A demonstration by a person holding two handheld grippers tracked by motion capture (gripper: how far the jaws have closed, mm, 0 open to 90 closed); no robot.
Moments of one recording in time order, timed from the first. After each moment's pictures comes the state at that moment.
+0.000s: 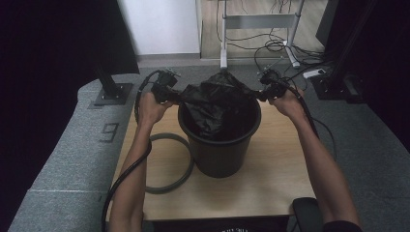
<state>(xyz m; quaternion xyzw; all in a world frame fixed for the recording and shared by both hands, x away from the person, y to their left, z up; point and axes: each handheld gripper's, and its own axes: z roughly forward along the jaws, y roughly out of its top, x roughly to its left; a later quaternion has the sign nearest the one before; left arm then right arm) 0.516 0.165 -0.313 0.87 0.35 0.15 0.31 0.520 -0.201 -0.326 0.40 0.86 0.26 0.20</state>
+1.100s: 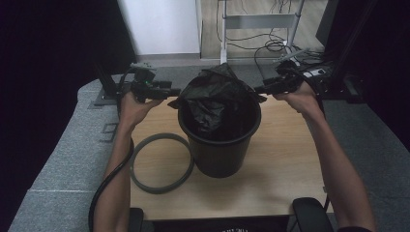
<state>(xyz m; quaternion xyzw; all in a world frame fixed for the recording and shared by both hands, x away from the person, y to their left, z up) 0.486 0.208 -0.278 0.83 0.30 0.10 0.46 0.493 -0.223 -0.279 0.35 0.83 0.42 0.14</state>
